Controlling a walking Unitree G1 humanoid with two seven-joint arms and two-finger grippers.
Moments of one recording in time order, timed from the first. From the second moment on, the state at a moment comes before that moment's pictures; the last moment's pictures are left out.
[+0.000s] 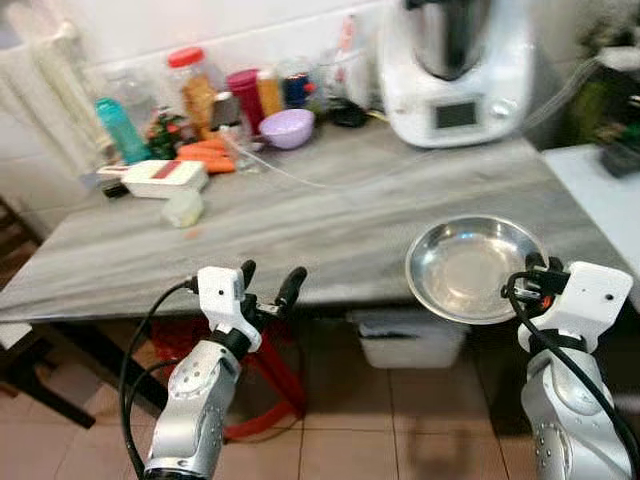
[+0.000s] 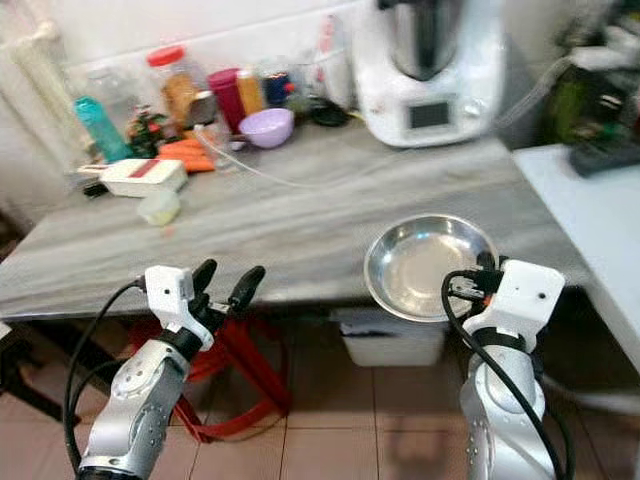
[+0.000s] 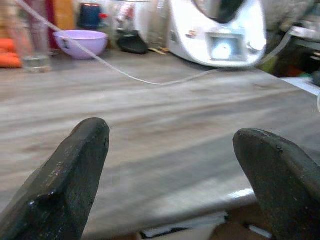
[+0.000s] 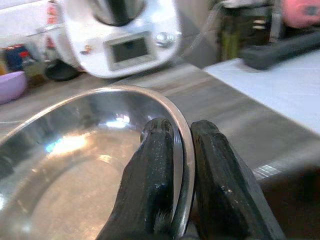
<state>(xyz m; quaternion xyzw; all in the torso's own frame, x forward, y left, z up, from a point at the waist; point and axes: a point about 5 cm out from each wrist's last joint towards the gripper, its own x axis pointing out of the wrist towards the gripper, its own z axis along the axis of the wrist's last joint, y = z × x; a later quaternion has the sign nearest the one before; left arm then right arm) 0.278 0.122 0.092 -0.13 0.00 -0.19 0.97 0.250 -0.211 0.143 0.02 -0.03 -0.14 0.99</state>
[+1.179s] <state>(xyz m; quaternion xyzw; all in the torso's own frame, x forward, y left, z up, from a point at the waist) 0.255 0.130 0.086 -0.05 0.03 -0.26 0.96 0.291 -0.206 0.127 0.06 0.03 -0.11 0.99</state>
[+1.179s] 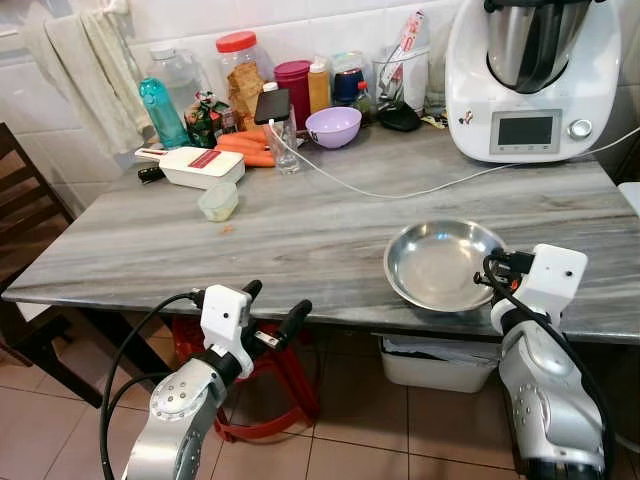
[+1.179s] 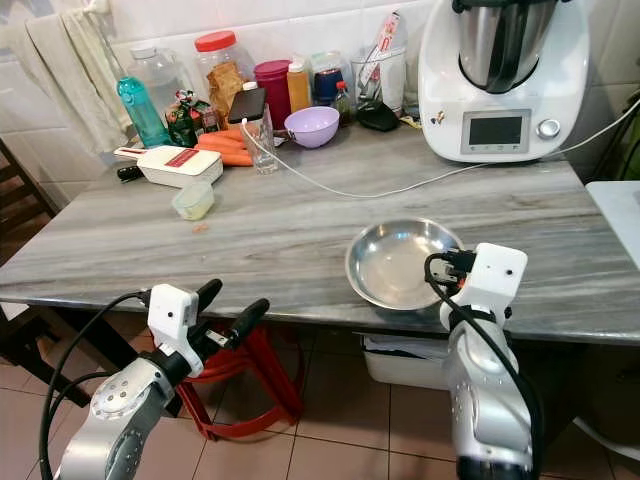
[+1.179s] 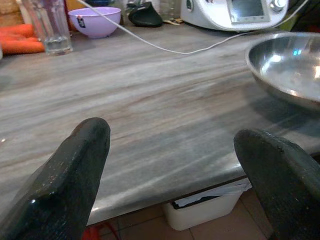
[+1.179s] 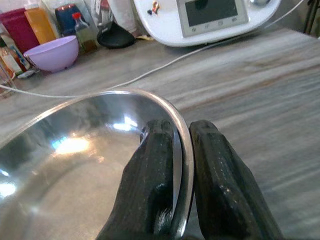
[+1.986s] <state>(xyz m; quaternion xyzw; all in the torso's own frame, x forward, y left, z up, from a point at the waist) 0.251 0.114 0.088 -0.07 0.04 -0.37 0.93 0.351 -0.168 0.114 0.08 0.11 -0.06 0.99</state>
